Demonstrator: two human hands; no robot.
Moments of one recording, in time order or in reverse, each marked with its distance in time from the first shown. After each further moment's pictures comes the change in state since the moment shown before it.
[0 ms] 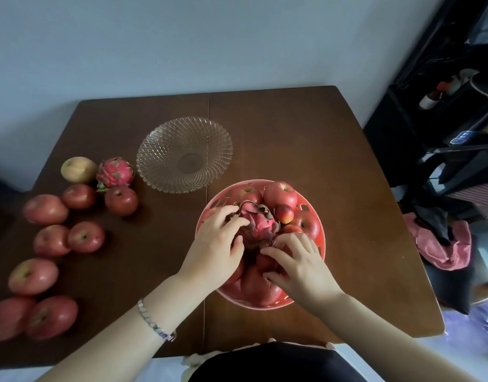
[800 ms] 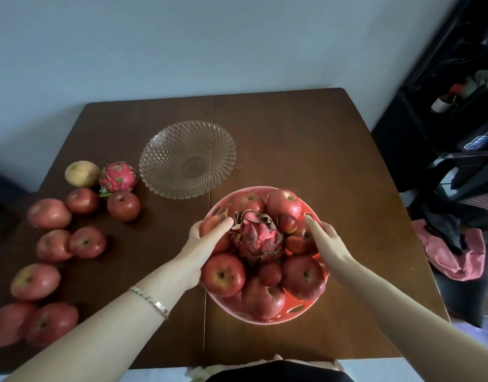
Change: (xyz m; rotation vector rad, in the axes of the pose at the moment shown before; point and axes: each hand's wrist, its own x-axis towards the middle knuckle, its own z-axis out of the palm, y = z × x) left_hand 0.024 -0.037 0.008 -0.988 -0.123 -1.068; right_hand 0.038 0.064 0.005 0.985 -0.035 1.152
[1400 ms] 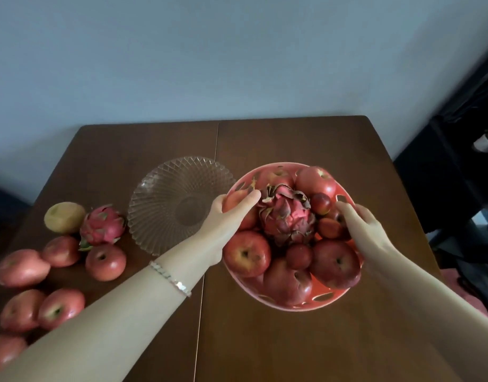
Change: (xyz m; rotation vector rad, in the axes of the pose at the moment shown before) left_hand 0.089 0.141 0.055 0.071 0.005 0.126; right_hand 0.108 -0.125 -0.030 0.051 0.111 -0.140
